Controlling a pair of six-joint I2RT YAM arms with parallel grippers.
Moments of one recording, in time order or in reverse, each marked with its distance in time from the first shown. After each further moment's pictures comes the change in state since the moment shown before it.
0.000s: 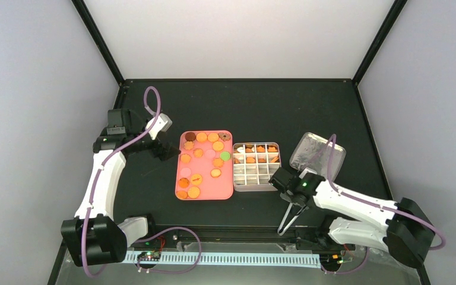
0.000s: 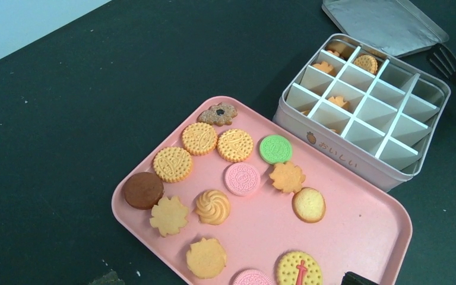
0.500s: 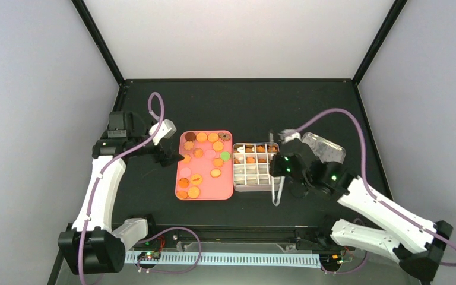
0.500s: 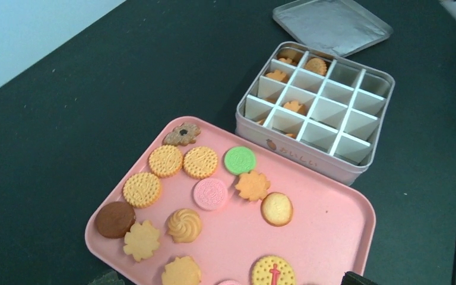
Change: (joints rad) left arm -0.046 -0.051 0.013 -0.077 0.056 0.084; right arm -0.002 -0.232 0.326 0.116 -0.039 -0.610
